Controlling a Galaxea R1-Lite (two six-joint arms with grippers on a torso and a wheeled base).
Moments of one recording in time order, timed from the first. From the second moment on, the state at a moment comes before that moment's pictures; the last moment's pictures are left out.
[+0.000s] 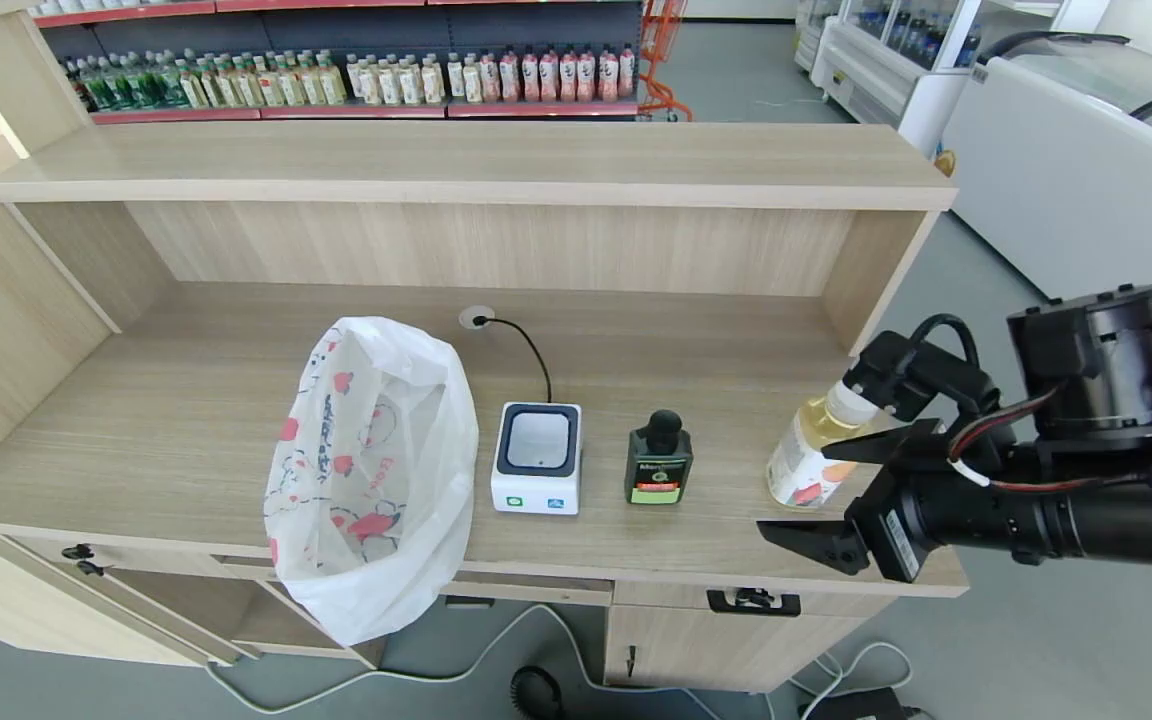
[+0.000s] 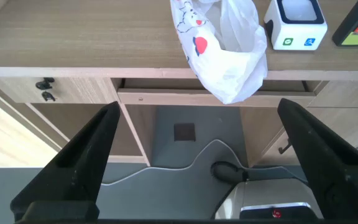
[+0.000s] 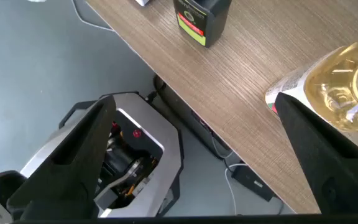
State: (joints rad) left arm -0.01 0.00 0.00 0.04 -0.04 0.03; right arm 0.49 1.51 -0.82 -0.13 0.15 -0.28
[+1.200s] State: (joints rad) left arm -0.01 0.00 0.00 0.04 -0.04 0.03; right arm 0.42 1.80 -0.76 -0.62 0.39 -0.34
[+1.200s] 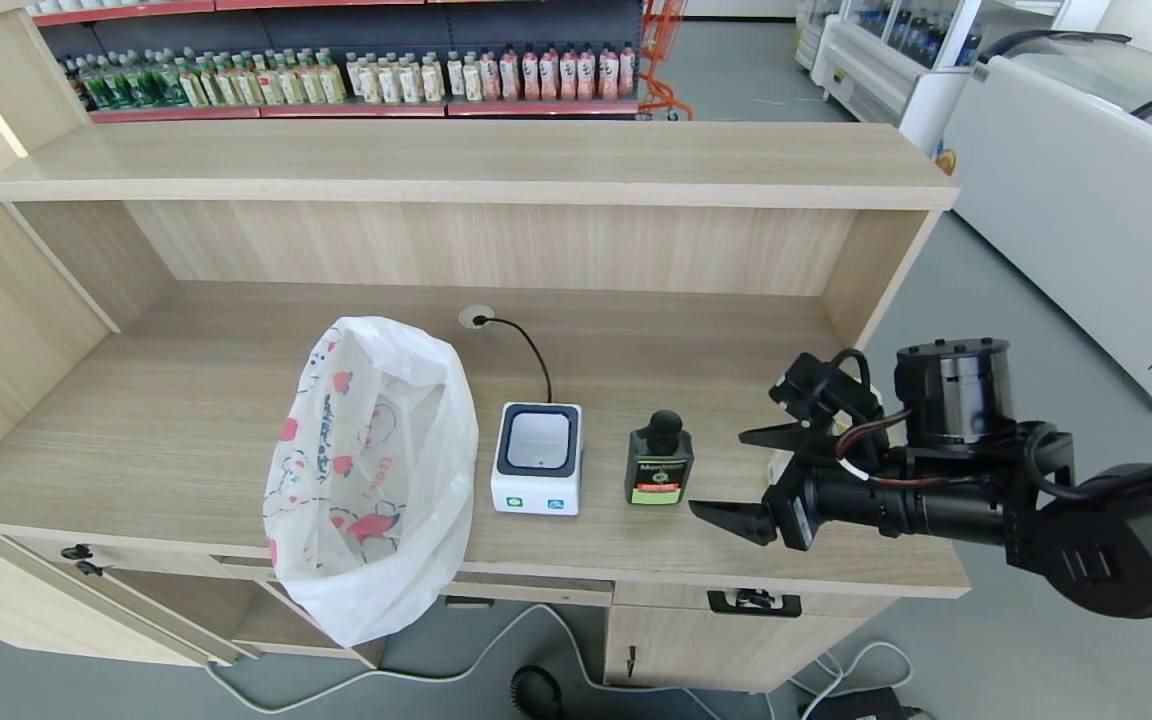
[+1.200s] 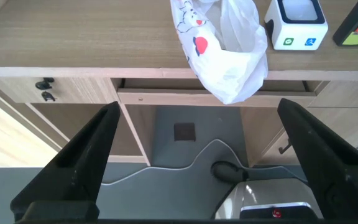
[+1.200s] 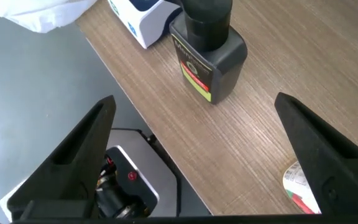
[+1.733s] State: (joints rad) left arm -0.01 0.00 0.00 0.04 -0.04 0.03; right arm 0.39 1.92 -0.84 -0.69 0.55 -0.38
